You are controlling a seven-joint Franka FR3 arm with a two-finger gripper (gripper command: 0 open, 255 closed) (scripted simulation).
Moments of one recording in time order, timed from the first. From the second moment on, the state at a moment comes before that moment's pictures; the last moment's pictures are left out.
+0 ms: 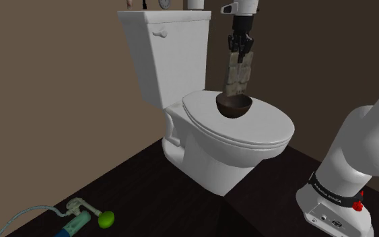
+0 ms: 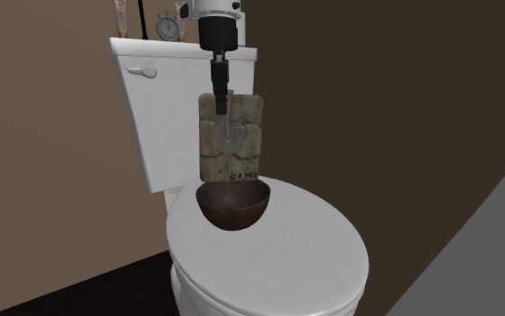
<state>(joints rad) 0.16 -0.22 -0.25 -1.89 -0.05 1.67 -1.34</state>
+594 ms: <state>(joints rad) 0.16 -0.23 -0.25 -1.98 -0.05 1.75 -1.34</state>
